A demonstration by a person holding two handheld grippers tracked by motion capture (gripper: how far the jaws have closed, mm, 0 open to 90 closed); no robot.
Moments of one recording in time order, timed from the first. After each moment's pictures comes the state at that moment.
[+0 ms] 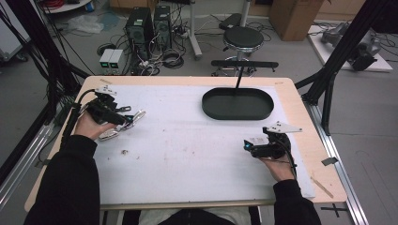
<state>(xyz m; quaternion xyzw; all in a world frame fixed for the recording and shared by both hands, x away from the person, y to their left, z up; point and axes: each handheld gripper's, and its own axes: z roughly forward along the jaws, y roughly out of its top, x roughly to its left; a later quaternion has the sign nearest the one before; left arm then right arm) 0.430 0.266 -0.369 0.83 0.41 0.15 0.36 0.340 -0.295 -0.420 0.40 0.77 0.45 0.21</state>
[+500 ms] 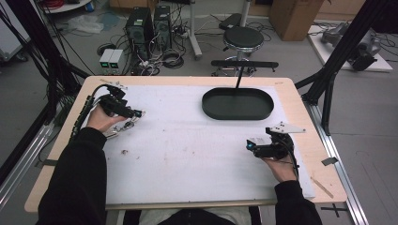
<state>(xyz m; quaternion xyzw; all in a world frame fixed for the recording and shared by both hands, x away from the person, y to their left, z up) 0.471 0.249 -0.387 0.84 0.41 0.12 0.35 0.338 -0.302 -0.419 0.42 0.76 0.45 0.21</state>
